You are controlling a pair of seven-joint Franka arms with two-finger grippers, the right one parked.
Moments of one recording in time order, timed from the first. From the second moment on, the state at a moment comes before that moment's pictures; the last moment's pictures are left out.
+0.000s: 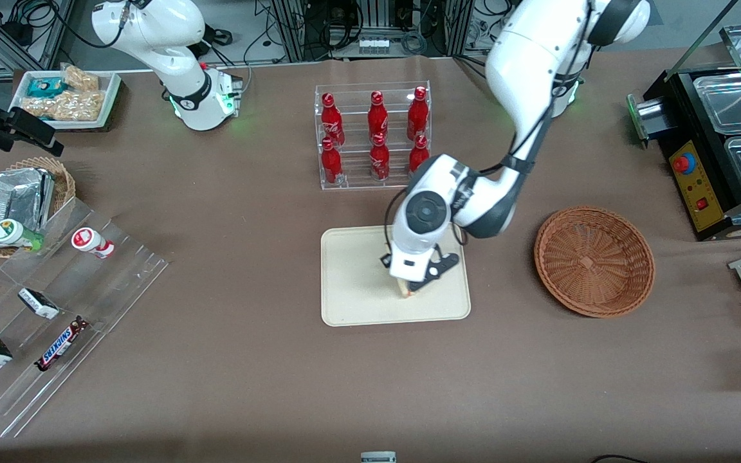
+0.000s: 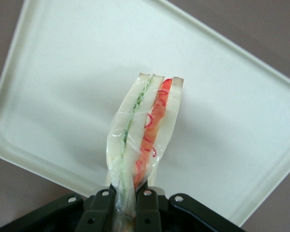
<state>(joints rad) -0.69 0.68 -0.01 -1.48 -0.14 2.11 -1.16</state>
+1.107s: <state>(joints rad) -0.73 0.72 0.00 -1.45 -0.03 2.11 -1.03</state>
